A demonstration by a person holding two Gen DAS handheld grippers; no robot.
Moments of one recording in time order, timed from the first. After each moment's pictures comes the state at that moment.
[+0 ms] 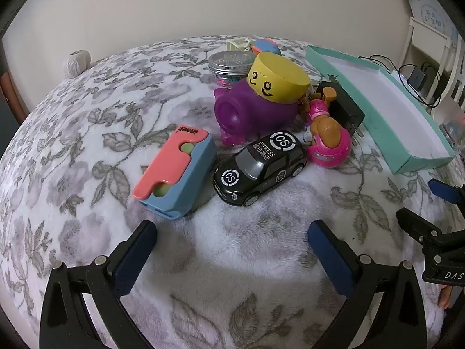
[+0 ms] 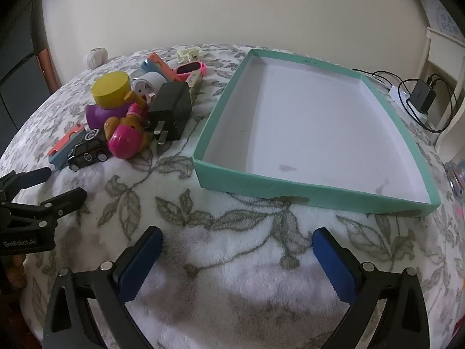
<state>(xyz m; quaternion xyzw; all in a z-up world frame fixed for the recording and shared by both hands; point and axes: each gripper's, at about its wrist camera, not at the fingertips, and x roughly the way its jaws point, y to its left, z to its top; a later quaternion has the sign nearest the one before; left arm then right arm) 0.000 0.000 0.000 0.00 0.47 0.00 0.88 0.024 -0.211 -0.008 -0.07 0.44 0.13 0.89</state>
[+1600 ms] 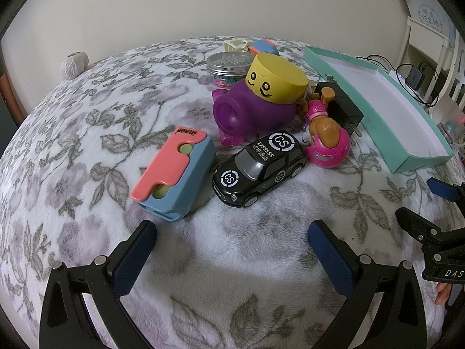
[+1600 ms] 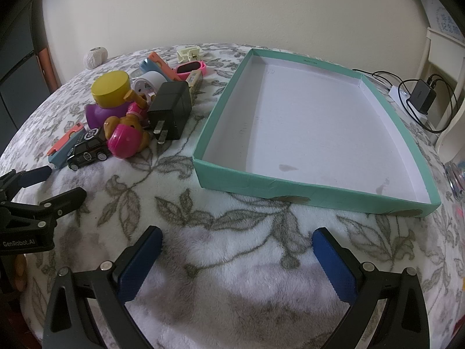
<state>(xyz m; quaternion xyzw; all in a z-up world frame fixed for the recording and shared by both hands) 0.001 0.000 -0.001 0.00 0.46 0.00 0.89 0.024 -0.211 -0.008 -0.08 0.44 0.13 0.89</state>
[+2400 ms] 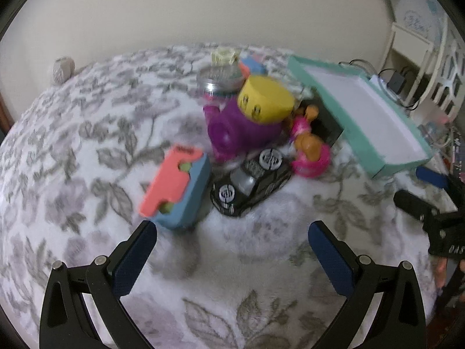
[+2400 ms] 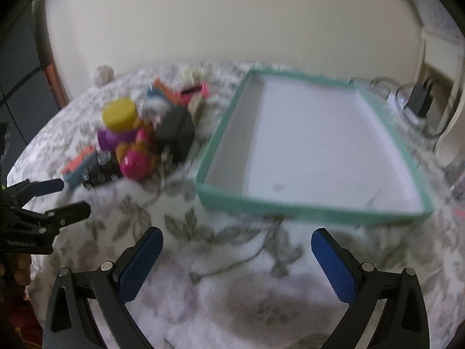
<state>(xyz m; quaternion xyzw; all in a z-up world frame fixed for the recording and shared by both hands) 0.004 0.007 0.026 -0.01 0.46 -0.05 0.89 0.017 -0.225 0.028 -0.06 0.39 0.14 0.91</state>
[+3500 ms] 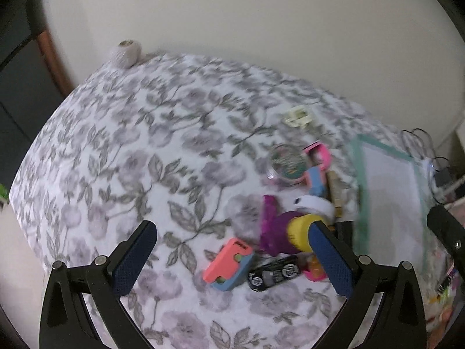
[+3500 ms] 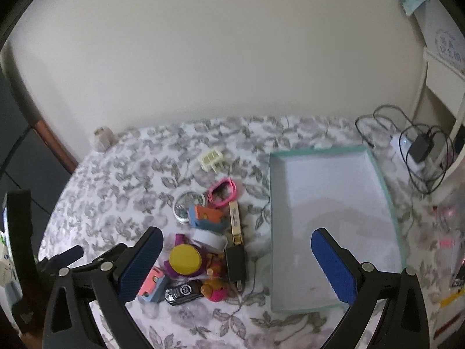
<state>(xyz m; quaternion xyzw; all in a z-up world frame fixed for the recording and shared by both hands) 0.085 0.050 0.126 -0.10 0.52 0.13 0.84 0.108 -0.156 0.159 0.04 0.45 0.12 0.88</state>
